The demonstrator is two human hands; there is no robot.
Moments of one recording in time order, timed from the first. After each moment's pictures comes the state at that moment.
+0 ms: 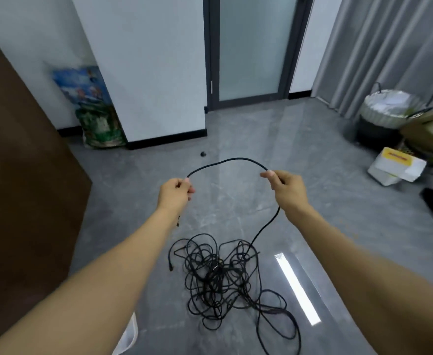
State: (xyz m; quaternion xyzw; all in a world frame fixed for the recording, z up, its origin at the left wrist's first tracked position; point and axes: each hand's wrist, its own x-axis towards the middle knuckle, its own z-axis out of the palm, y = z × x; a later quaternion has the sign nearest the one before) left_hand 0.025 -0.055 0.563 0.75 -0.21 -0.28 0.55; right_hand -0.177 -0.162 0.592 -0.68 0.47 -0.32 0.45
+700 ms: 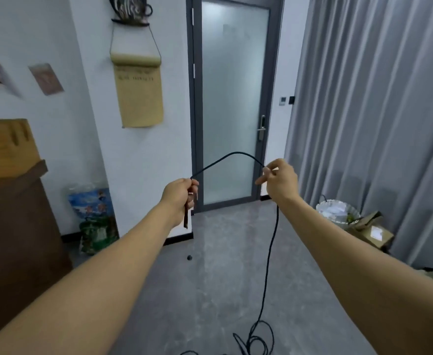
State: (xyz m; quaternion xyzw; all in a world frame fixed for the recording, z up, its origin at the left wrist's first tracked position) left_hand -0.029 -0.054 1.048 0.58 -0.28 -0.35 0.68; right_hand -0.210 -0.161 1.065 -0.69 0.44 -0.48 0.33
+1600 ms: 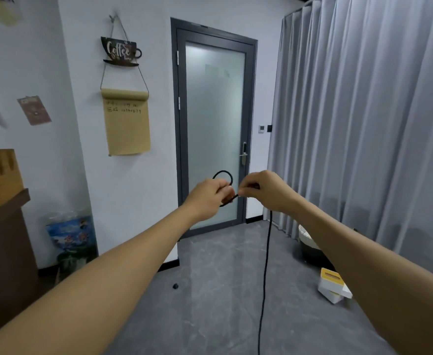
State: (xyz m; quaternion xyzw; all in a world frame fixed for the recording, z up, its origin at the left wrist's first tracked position) left_hand -0.105 -0.041 1.110 0.62 -0.67 -0.07 0.40; right_hand -0.264 -0.107 1.131 -0.90 0.30 -0.30 0.14
